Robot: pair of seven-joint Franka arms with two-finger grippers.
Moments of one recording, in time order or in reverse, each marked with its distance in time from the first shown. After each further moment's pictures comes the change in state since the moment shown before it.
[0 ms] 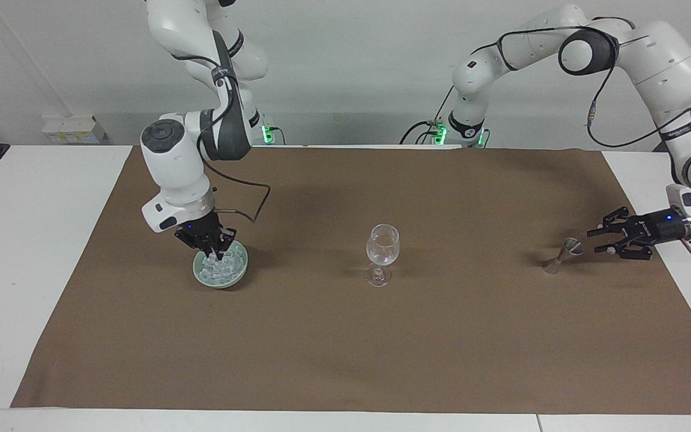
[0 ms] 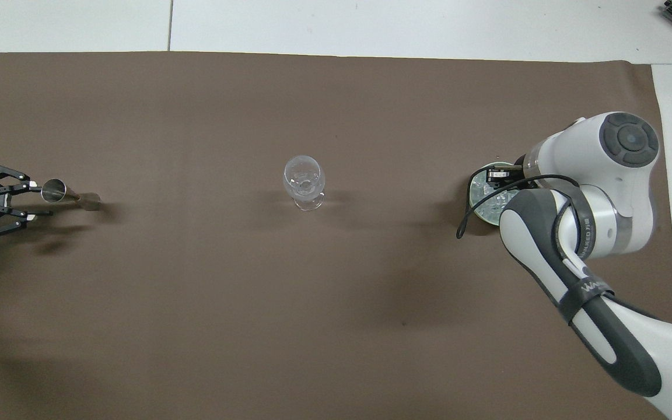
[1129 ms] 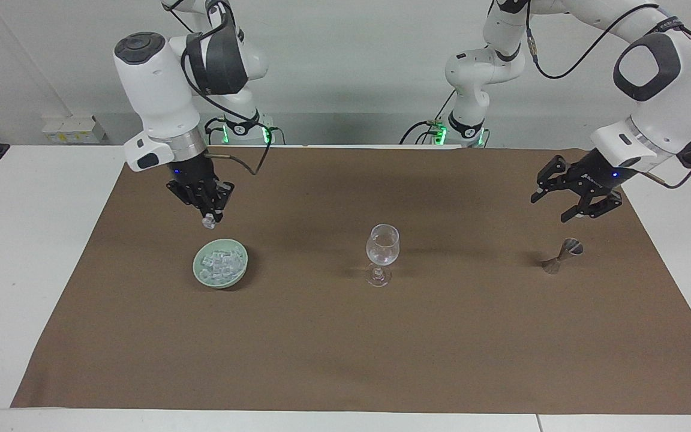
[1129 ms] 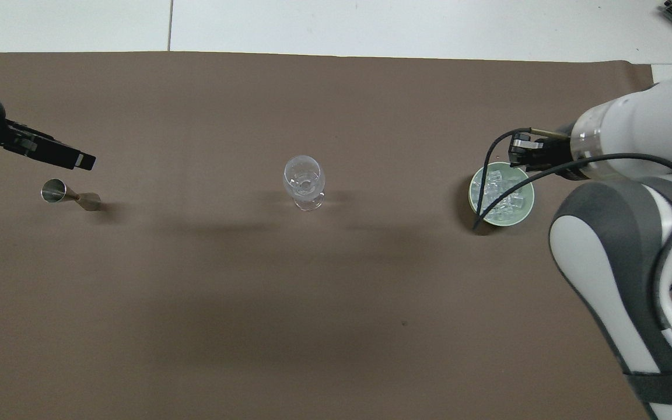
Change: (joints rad) left arm -0.530 -0.478 0.008 -0.130 0.447 0.262 -1.803; right arm 0.008 -0.094 0.082 0.197 0.061 -0.238 0.217
